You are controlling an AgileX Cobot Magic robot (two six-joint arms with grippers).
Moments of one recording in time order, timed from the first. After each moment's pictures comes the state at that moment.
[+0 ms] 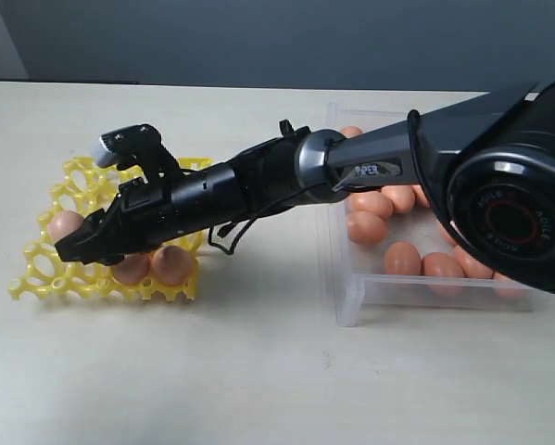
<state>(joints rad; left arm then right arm) -0.05 0.02 -0.01 0.11 0.21 -0.12 0.77 2.32 -1.53 1.73 0.72 -1.63</state>
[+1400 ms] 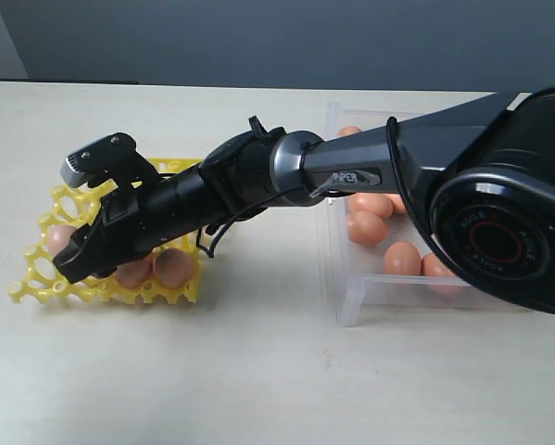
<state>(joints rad) -0.05 0.02 -0.01 0.11 0.21 -0.12 0.83 2.34 -1.60 1.49 0.58 -1.46</state>
